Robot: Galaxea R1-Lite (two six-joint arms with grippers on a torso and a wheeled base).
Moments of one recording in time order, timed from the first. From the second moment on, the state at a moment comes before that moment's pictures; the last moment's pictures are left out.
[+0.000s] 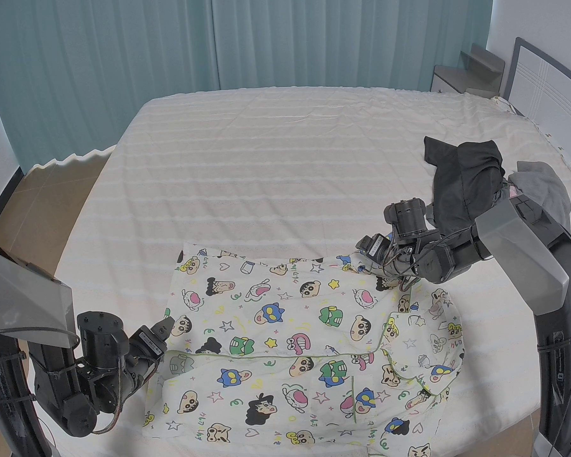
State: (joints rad) left arm -0.33 2.13 -0.08 -1.55 0.29 -0.90; right arm 0.36 2.45 -1.53 -0.29 -0.19 0.79
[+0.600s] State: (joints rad) left arm -0.33 2.15 -0.08 -1.55 0.29 -0.90; right arm 0.38 2.50 -1.65 -0.24 -0.18 0.80
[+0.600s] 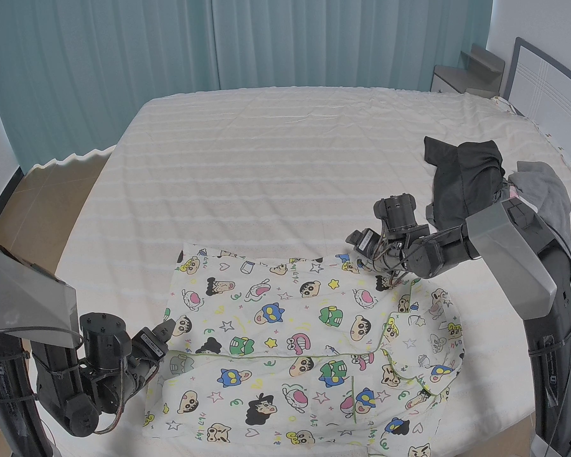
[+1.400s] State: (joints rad) left arm -0.33 2.16 -0.08 -1.55 0.29 -0.90; right arm 0.37 2.58 -2.00 -0.17 -0.12 0.94
